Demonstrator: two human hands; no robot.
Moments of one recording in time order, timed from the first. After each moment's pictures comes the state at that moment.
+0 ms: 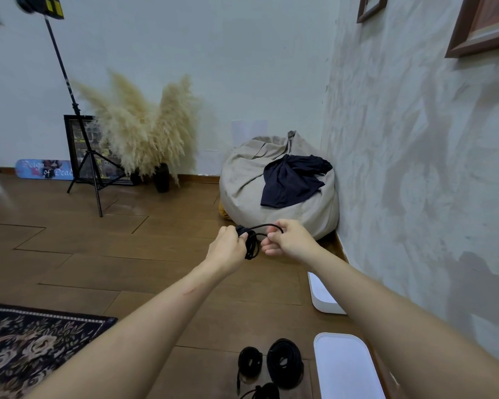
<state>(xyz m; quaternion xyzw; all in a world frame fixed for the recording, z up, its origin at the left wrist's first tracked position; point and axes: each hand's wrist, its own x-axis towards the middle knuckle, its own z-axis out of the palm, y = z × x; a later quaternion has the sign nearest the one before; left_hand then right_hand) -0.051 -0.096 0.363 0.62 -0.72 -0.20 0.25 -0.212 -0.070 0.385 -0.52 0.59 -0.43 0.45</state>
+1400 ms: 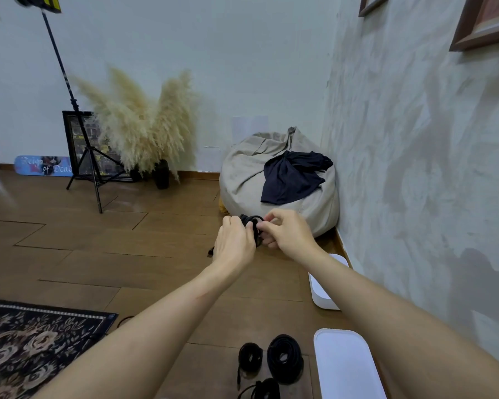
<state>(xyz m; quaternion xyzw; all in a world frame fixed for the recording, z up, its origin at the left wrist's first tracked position) -0.069 -0.083 0.365 0.61 -0.71 -0.12 0.32 -0.207 -0.073 0.380 -0.60 0.59 -0.45 0.28</state>
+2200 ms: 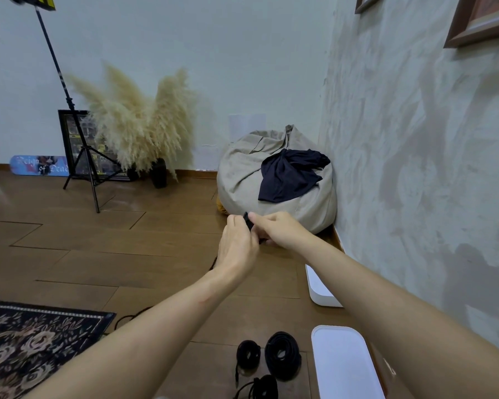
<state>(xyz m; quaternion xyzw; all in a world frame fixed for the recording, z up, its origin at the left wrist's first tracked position) -0.079 -0.076 0.356 0.55 -0.73 -0.14 0.38 -0.208 -0.076 0.389 -0.60 0.59 -0.38 0.38</state>
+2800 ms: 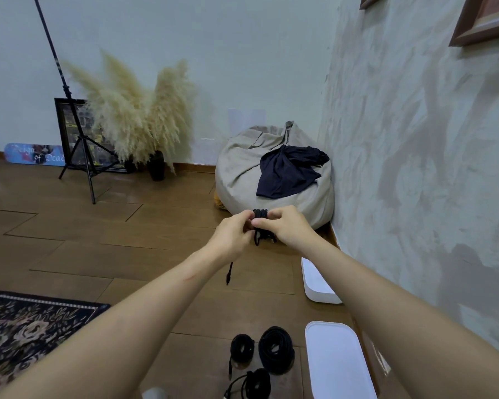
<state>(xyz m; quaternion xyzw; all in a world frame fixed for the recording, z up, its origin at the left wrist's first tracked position) -0.057 -0.098 0.361 0.48 -0.80 -0.23 0.29 -0.226 -0.079 0.380 -0.63 0.63 -0.36 0.27</state>
